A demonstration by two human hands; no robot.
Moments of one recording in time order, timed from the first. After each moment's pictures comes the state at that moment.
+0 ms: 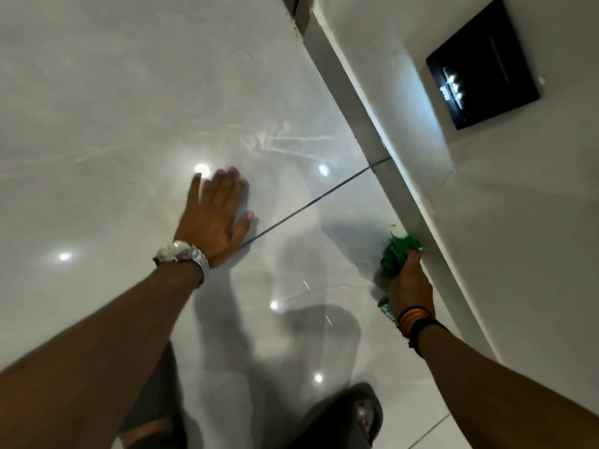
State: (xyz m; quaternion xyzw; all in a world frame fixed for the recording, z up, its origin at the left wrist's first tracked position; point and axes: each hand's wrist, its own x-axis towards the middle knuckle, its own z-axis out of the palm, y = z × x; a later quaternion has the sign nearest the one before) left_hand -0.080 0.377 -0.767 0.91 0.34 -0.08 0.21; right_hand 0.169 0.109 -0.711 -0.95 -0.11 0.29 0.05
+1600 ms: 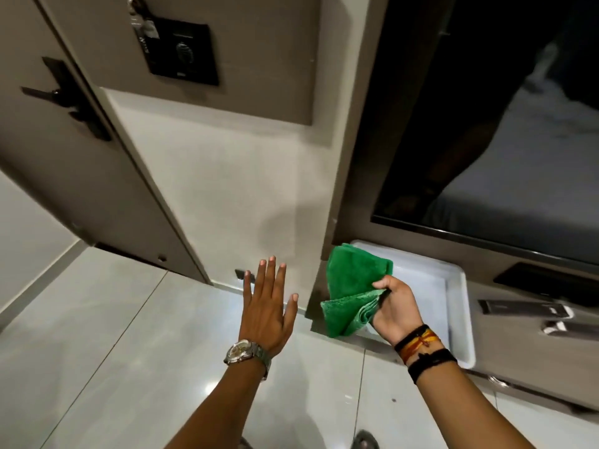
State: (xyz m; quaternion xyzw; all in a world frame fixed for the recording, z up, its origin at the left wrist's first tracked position) left_hand -0.068 0.099 0.041 0.97 0.09 0.07 0.22; right_hand 0.029 -0.128 0.091 -0.39 0.19 0.28 0.85
